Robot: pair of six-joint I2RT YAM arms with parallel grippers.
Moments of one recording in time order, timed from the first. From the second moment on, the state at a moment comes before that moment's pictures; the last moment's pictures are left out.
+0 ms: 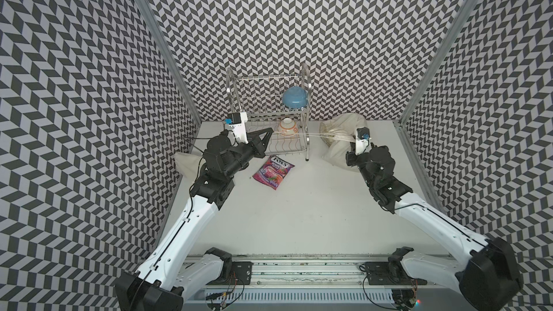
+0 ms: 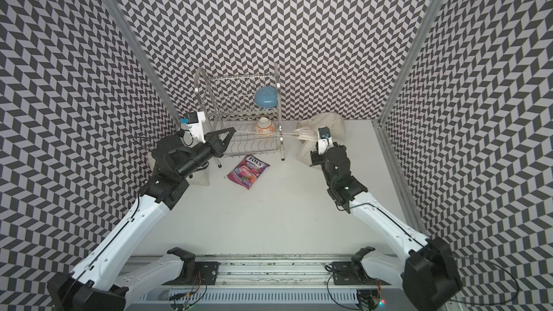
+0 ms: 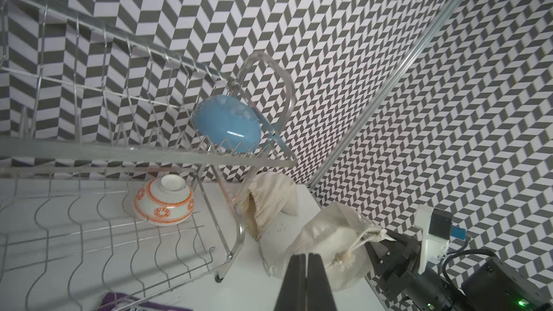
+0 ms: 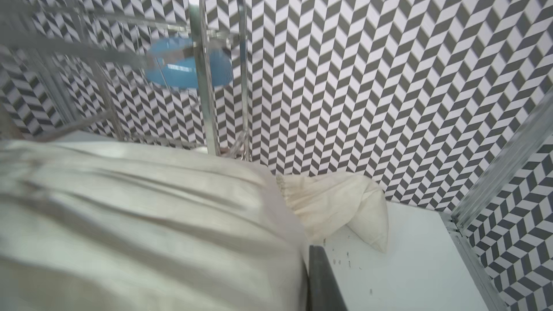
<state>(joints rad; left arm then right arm) -0.33 1.03 1.03 0.06 0.33 -0.57 0.47 1.13 0.81 0.25 0.35 -0.08</state>
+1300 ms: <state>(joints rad) -0.53 1.23 1.26 0.21 0.41 -0.52 0.77 1.22 0.88 0.39 0.12 -0.29</state>
